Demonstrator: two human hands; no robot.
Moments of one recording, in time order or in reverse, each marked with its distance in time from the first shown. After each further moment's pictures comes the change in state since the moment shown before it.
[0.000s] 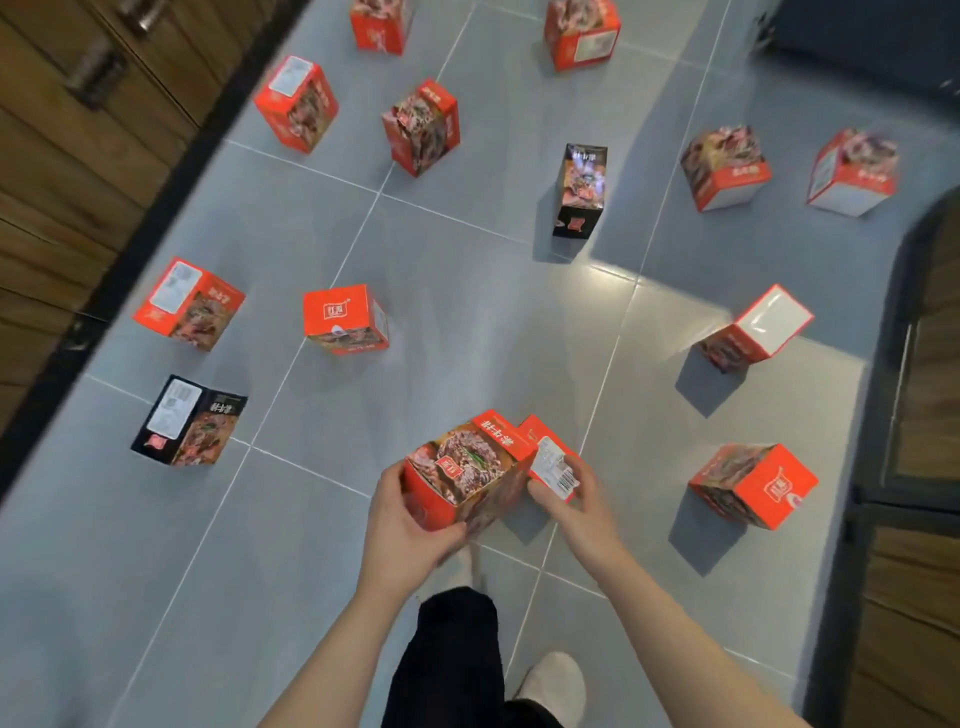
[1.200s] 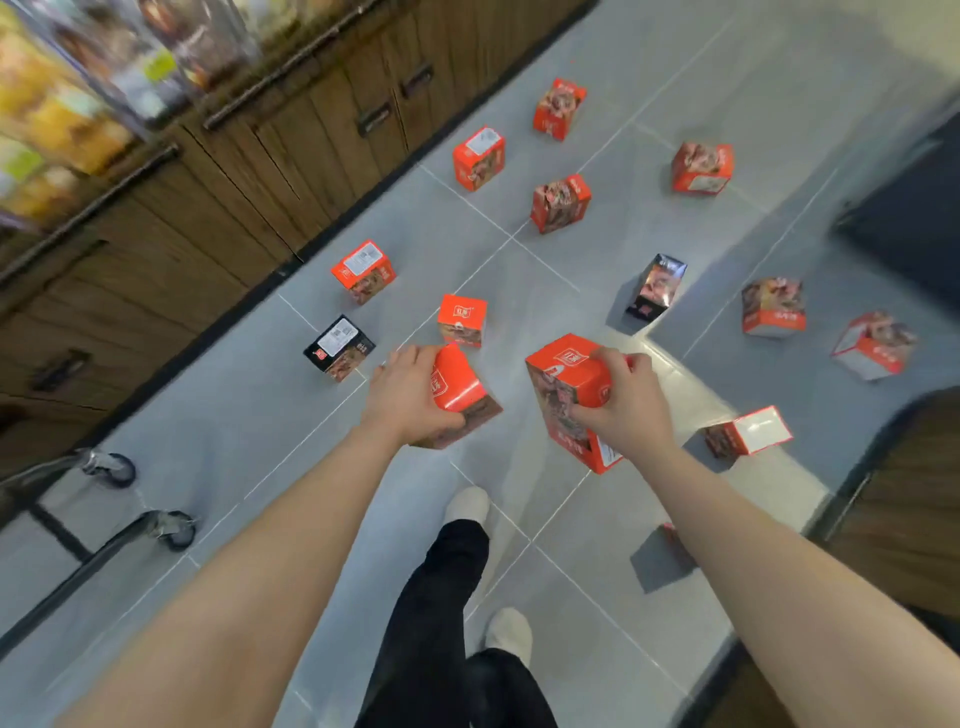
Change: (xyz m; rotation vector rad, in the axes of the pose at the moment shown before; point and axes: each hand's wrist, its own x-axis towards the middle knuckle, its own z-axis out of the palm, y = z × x) left_hand -0.109 0.162 -0.199 0.607 0.171 0.147; right_hand -0.167 -0.254 -0.036 -0.897 0.028 -0.648
